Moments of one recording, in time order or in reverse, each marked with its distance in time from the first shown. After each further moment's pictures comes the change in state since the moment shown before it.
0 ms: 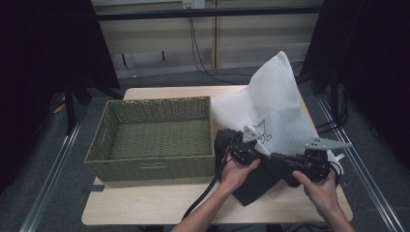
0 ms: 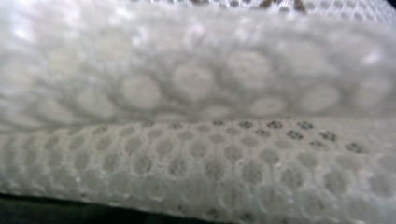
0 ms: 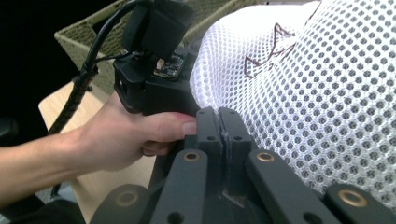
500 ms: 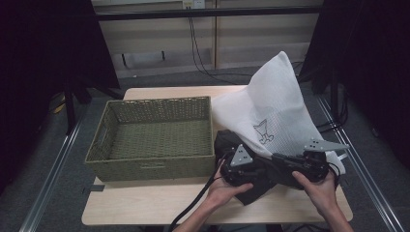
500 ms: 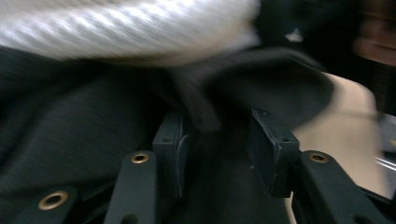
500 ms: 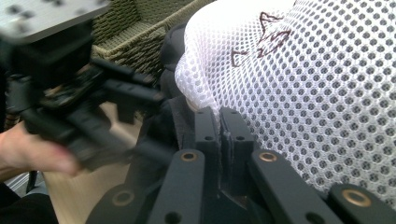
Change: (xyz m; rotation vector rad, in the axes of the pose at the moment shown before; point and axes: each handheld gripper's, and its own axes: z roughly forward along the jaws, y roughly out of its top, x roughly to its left) left arm -0.018 -0.038 -0.045 0.007 -0.178 0.158; right arm -0.012 -0.009 0.006 0.004 -0.031 -0.016
